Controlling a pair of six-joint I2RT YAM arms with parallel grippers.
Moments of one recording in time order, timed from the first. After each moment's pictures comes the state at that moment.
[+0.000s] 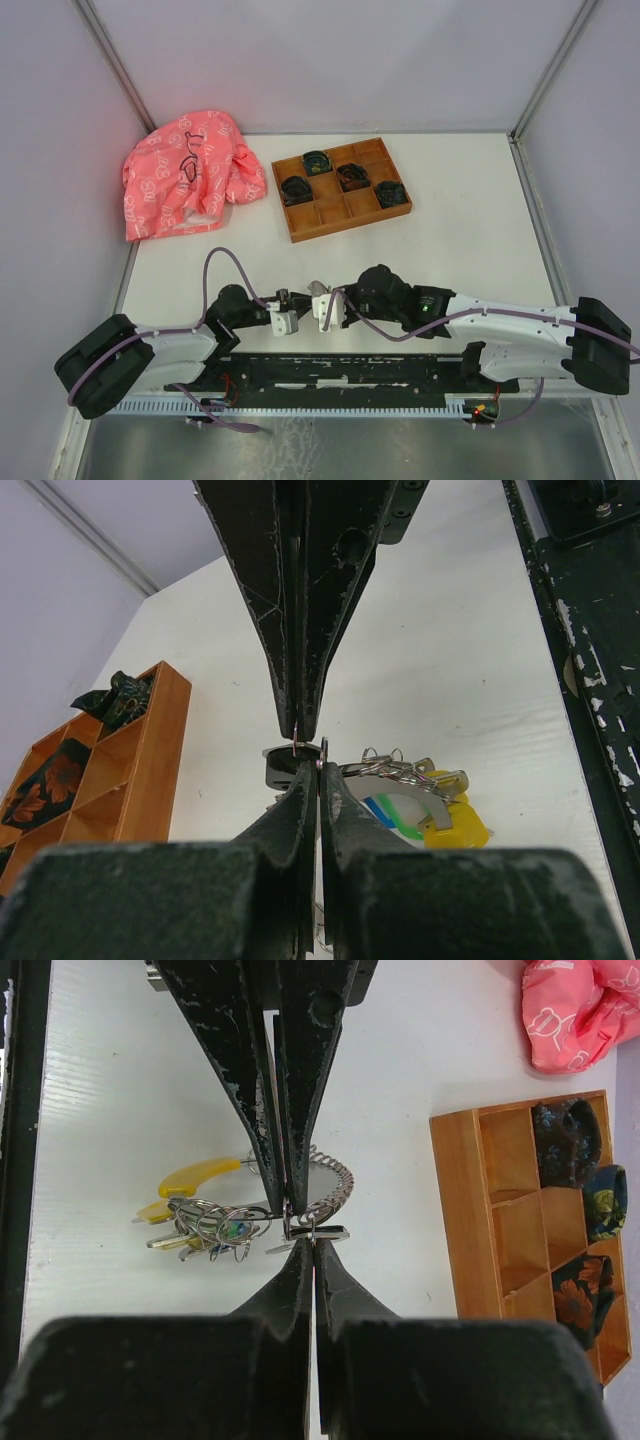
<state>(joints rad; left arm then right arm) -0.79 1.10 0.03 1.08 0.63 0.56 1.18 1.16 0.67 -0.06 -0.02 -0.72</state>
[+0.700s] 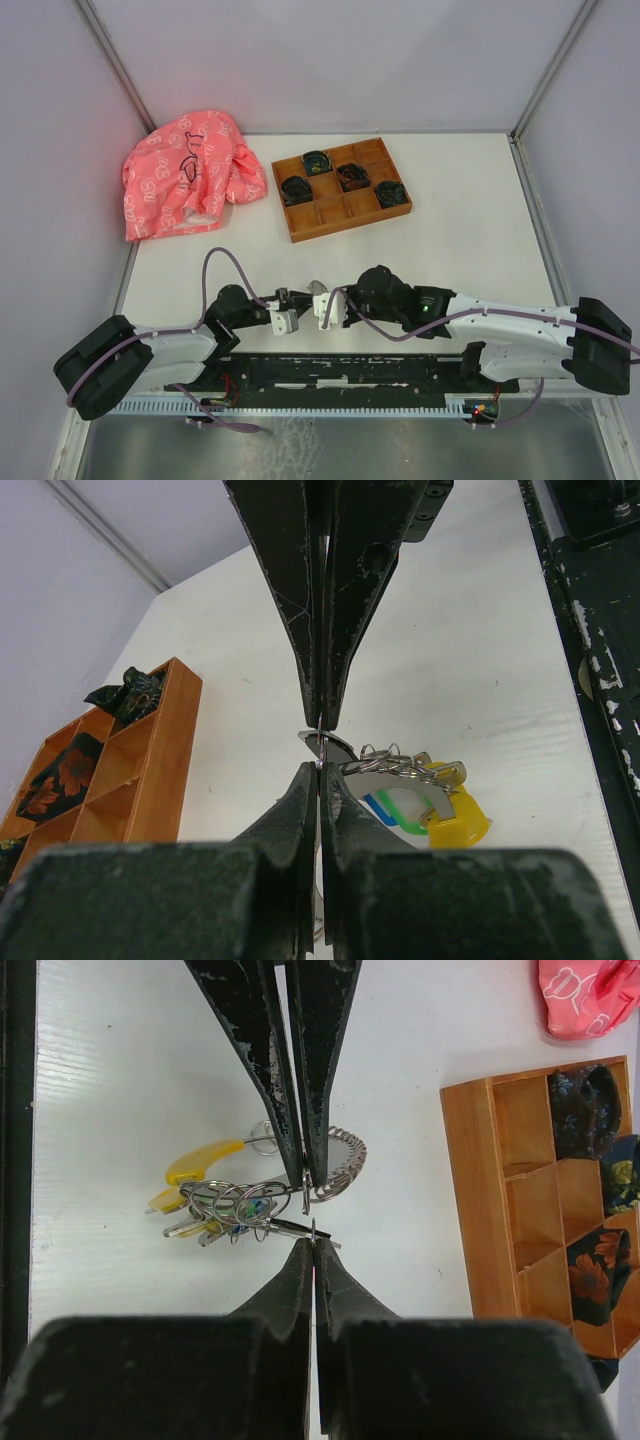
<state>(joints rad) -0.79 1.09 0.03 1.08 0.60 0.56 1.18 1.15 0.67 -0.10 0.02 -0.69</state>
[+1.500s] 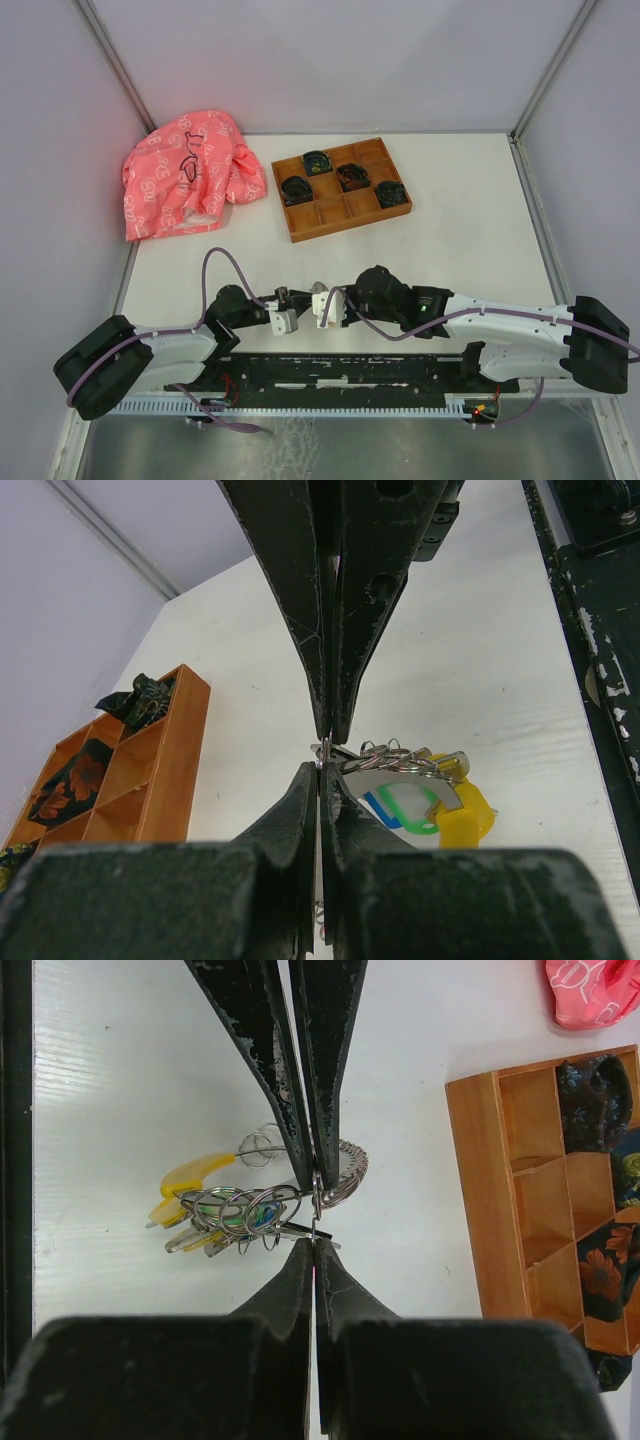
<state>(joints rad) -0.79 1.09 0.03 1.10 0.60 0.56 1.18 1.17 0.67 -0.09 0.03 -0.66</state>
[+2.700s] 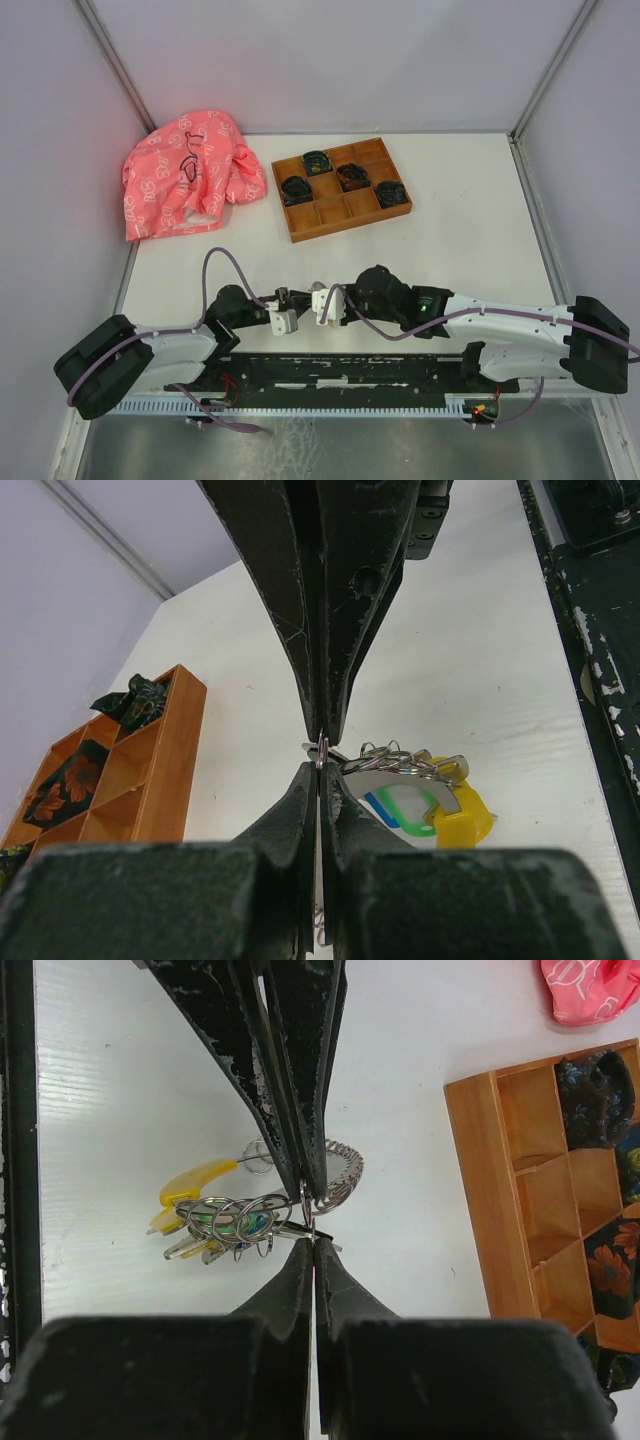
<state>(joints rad) -0.79 1.09 0.03 1.10 0.61 0.56 1.18 1.17 0.67 -0.08 0.03 -0.63</state>
